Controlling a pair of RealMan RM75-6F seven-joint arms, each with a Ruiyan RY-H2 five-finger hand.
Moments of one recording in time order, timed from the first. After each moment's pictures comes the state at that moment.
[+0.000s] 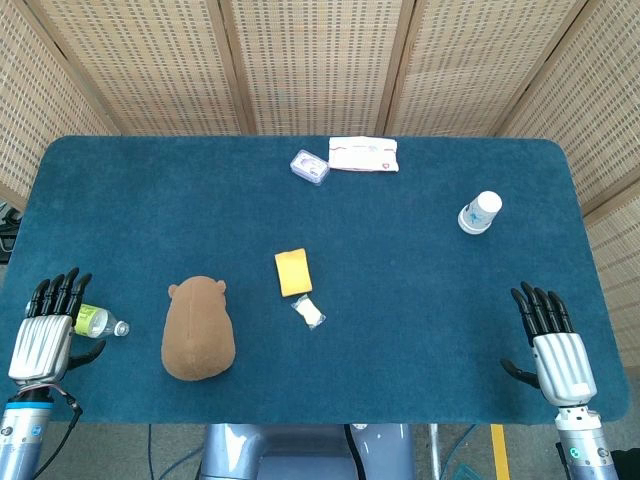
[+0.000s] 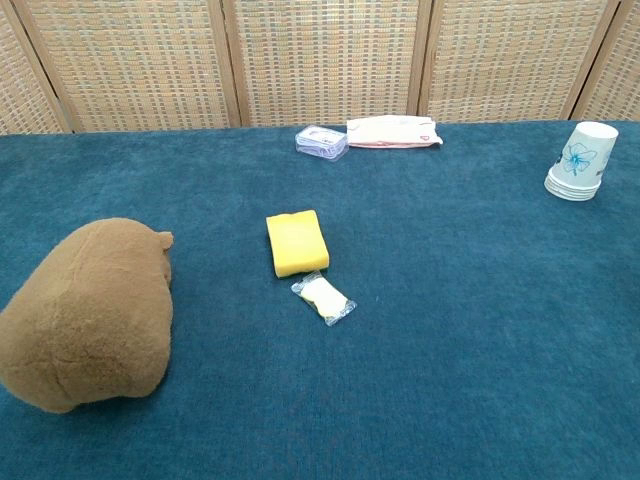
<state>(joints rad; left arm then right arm) -0.12 -1.24 -0.06 -1.74 1.40 1.46 0.33 0.10 -1.28 0.04 -1.52 -1.61 1.55 -0.03</state>
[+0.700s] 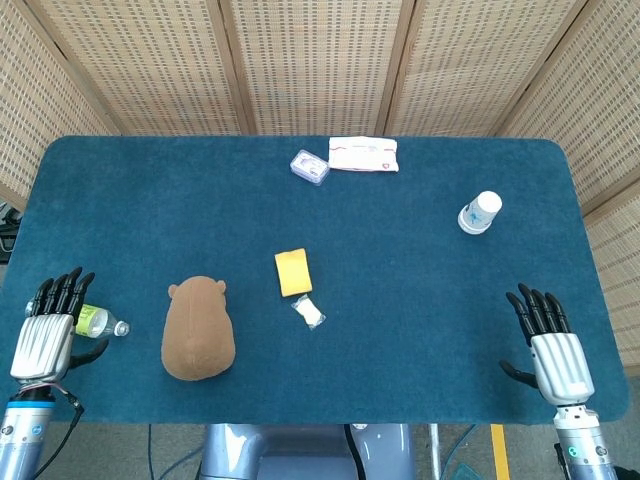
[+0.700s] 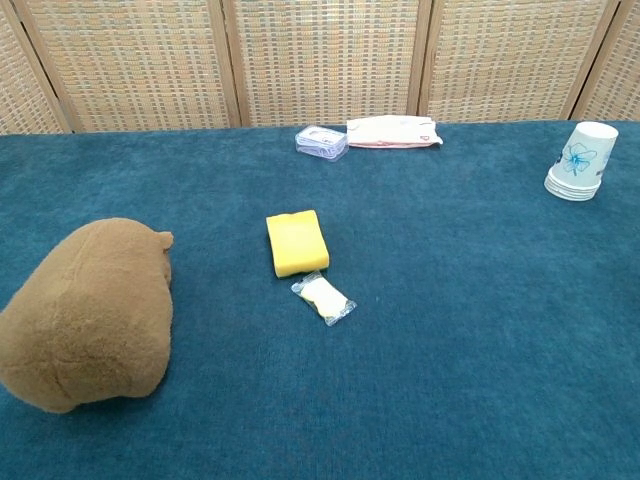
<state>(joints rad) -0.13 -1.24 -0.06 -1.73 1.41 1.45 0.28 0.10 -1.28 0.04 -1.53 -1.59 1.52 -0.04</state>
